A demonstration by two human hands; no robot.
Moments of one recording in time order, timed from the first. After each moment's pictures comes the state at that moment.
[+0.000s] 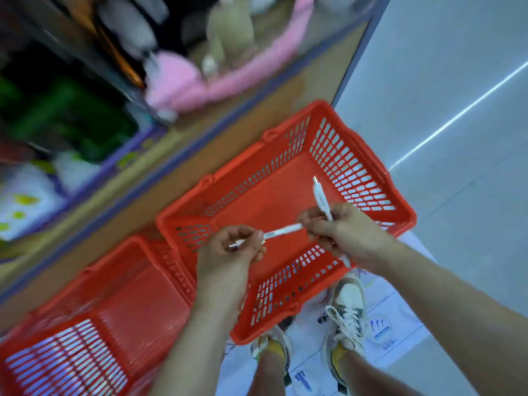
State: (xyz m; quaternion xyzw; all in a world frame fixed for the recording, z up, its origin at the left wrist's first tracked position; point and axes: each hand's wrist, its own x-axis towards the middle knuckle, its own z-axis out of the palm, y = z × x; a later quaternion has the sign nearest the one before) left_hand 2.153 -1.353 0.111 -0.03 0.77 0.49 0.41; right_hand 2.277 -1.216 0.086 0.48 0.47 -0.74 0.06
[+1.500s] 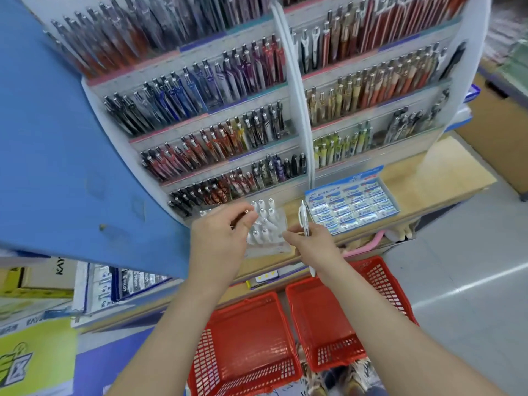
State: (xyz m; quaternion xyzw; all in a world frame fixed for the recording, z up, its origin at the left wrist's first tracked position) left_hand 1.948 -1.419 0.688 0.26 0.88 0.40 0.03; right_hand 2.024 -1.288 0.579 0.43 0.58 -0.70 -0.02
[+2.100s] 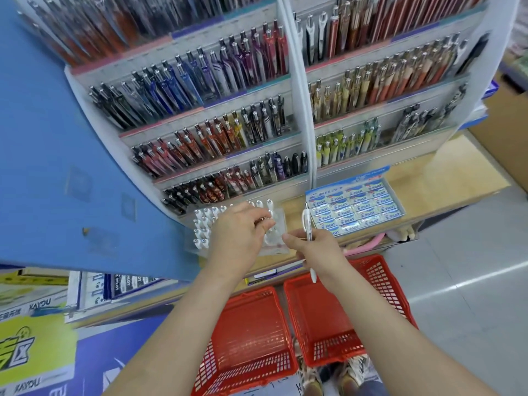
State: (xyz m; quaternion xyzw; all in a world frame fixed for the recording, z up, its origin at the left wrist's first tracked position) left_hand 1.933 -1.391 0.645 0.34 0.90 0.26 0.07; right_hand 2.030 -1.280 0.573 0.41 0.54 -0.73 0.00
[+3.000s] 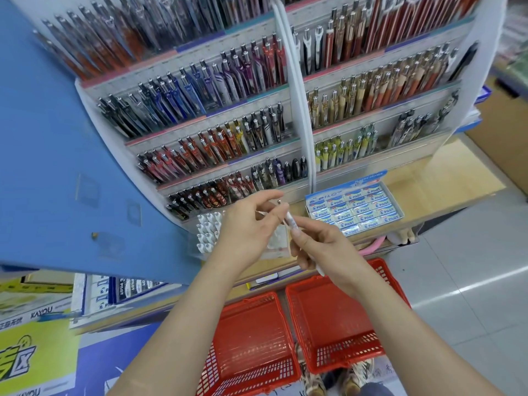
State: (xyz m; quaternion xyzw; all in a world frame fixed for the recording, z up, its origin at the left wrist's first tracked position) left_hand 1.937 -1.373 0.683 0.23 0.85 0.42 0.24; right_hand 2.048 -1.267 0.620 0.20 0.57 -0.79 -0.01
